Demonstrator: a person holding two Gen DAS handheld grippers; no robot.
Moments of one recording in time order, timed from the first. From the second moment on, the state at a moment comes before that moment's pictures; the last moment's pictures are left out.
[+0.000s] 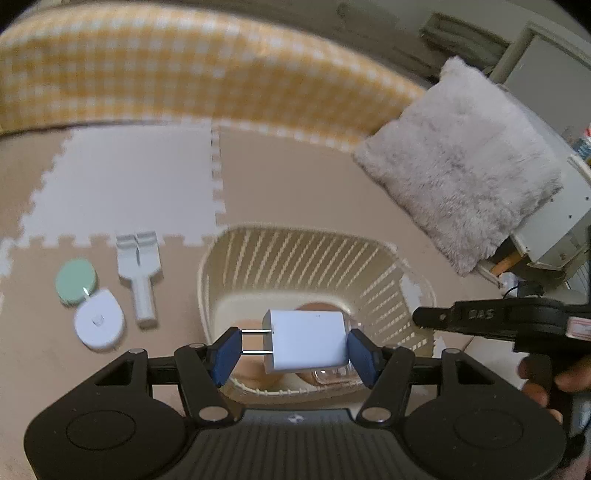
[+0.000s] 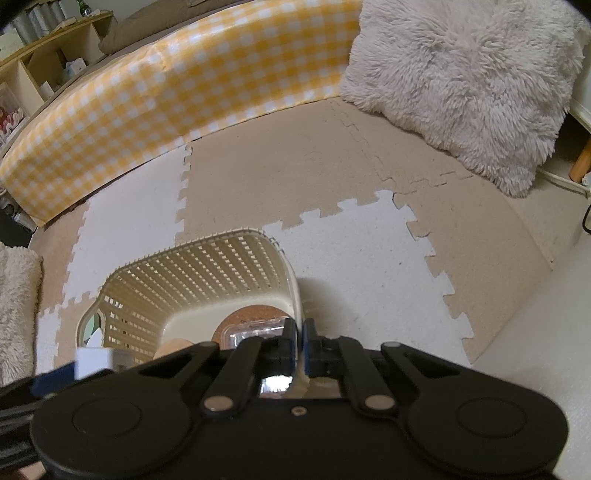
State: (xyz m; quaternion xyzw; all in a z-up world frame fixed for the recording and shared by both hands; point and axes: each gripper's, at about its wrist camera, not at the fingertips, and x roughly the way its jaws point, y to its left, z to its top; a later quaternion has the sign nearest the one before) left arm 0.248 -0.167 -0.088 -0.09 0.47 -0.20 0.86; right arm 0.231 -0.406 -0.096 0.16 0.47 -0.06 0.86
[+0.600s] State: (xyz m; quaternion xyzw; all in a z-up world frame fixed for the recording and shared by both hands) left arm 0.261 -0.198 -0.106 -0.06 0.50 -0.19 0.84; right arm 0.232 -0.405 -0.096 0.16 0.47 -0.05 0.86
